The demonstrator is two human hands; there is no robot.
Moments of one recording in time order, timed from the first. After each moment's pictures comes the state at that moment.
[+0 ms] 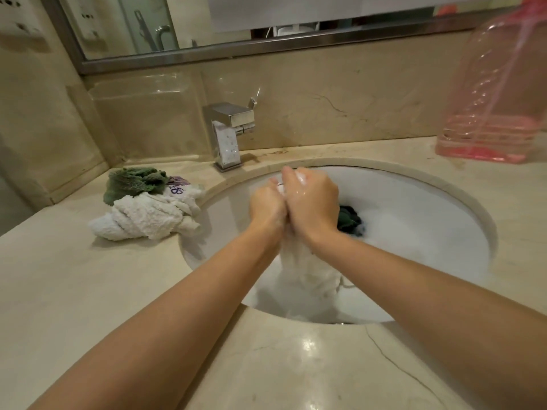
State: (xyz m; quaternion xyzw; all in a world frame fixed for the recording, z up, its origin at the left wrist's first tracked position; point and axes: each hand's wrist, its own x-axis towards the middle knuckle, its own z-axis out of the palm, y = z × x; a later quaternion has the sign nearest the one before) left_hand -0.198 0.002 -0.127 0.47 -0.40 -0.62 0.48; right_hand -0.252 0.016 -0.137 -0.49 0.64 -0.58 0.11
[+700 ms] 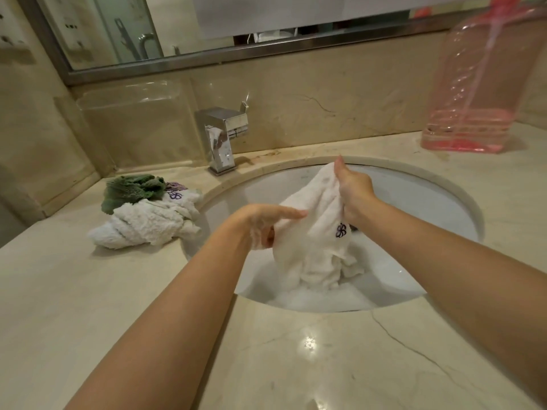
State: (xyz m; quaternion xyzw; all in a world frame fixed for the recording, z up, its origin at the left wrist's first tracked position) left_hand -0.166 -0.019 -0.127 0.54 -0.55 -0.62 0.13; right_hand -0.327 -0.004 -0.144 -0.22 0.59 -0.67 0.39
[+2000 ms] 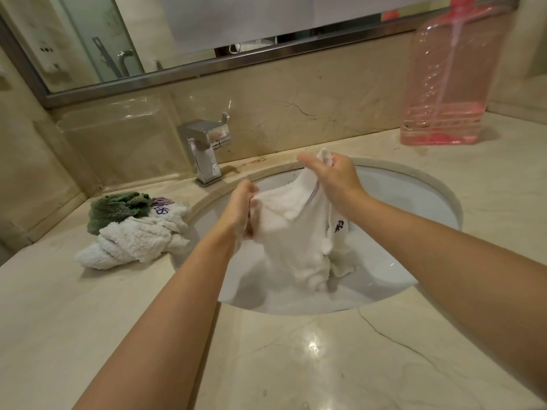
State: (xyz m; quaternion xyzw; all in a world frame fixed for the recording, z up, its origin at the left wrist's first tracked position) left_hand -0.165 -0.026 -0.128 0.50 -0.59 -0.55 0.32; right_hand -0.329 0.009 -0.130 -0.42 0.57 -0.66 0.24
